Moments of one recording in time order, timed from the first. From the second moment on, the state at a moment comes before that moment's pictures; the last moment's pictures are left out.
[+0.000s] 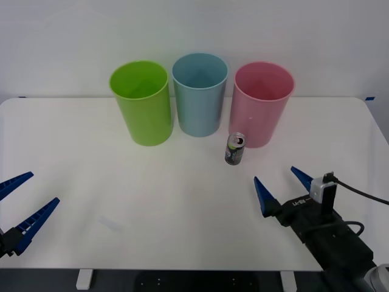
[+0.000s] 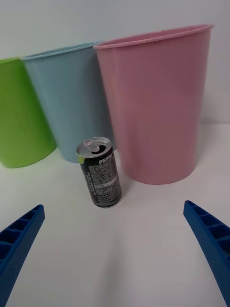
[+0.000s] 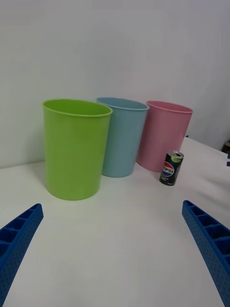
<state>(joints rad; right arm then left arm) 0.32 -0.31 0.16 -1.85 1.12 -0.23 0.10 0.35 0.40 0.52 -1.66 -0.96 -1.22 0.00</state>
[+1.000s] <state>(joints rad) 0.20 -0.30 0.45 -1.79 1.35 0.25 0.00 0.35 0.40 0.52 -1.66 -0.96 -1.22 0.00</state>
